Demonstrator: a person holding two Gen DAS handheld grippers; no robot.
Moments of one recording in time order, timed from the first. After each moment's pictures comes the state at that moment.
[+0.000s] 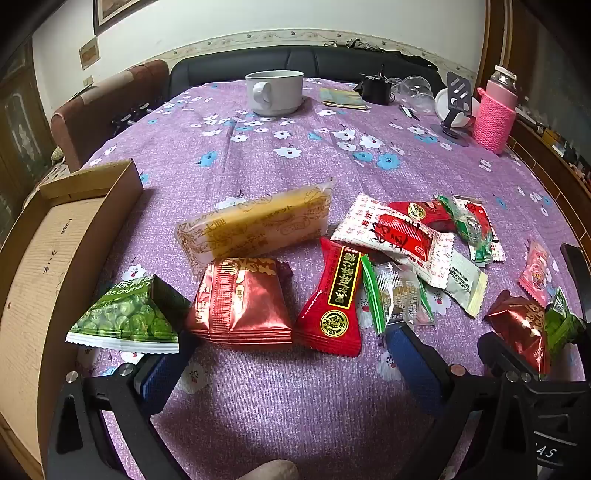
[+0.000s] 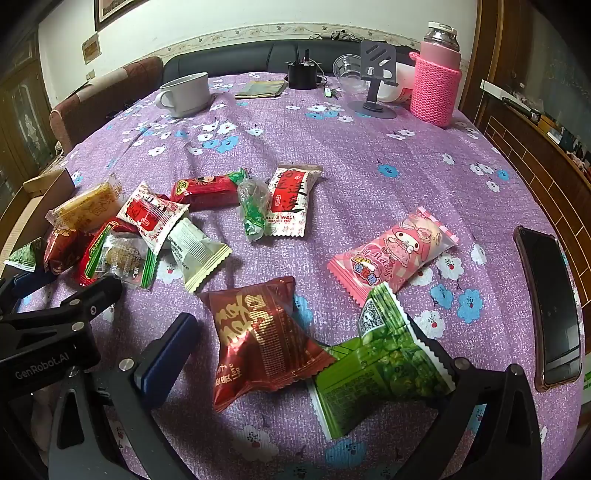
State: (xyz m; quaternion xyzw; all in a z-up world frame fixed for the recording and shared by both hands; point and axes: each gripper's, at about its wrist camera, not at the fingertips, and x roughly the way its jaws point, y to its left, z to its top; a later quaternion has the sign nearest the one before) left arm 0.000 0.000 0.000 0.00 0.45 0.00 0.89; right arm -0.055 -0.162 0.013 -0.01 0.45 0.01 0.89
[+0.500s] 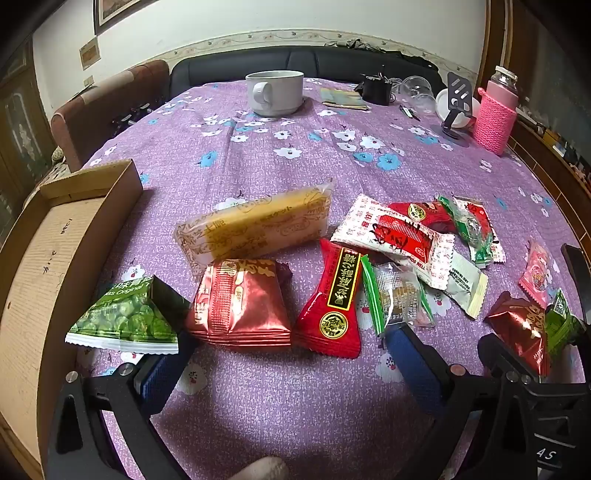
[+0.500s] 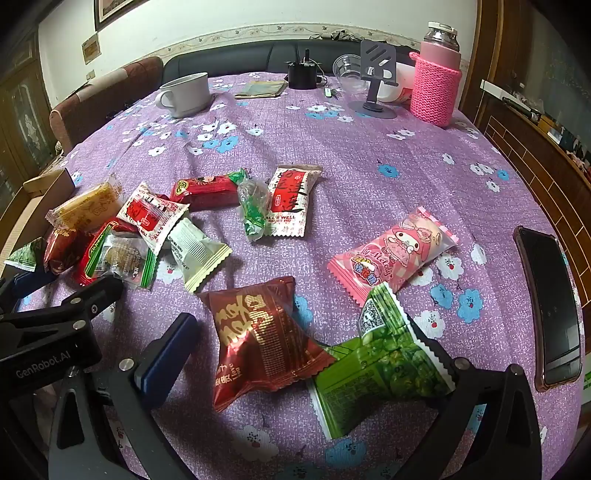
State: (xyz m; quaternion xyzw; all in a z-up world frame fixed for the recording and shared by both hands) left arm -0.001 0.001 0.000 -0.01 0.45 0.00 0.89; right arm -0.055 -0.162 0.013 -0.01 0.45 0.01 0.89
